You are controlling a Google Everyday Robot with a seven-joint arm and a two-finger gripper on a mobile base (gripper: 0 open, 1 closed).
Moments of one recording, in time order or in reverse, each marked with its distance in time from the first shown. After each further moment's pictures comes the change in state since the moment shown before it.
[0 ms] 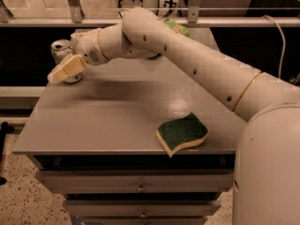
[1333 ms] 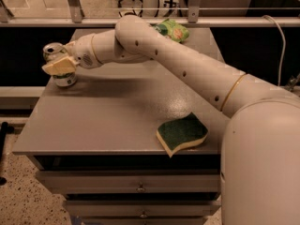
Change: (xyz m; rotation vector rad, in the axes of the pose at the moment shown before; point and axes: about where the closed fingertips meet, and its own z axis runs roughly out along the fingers) arm 0.008 -0.003 0.029 -0.019 -0.031 0.057
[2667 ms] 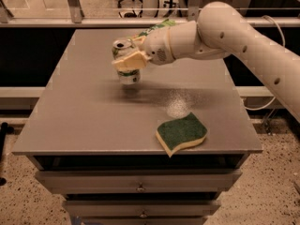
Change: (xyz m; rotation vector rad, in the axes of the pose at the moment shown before) arm 0.031 -0.001 -0.198 0.108 0.076 0.040
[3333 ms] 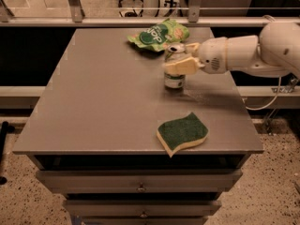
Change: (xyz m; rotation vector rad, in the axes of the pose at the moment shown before) arm 0.066 -0.034 -0.132 0.168 -0.036 0.091
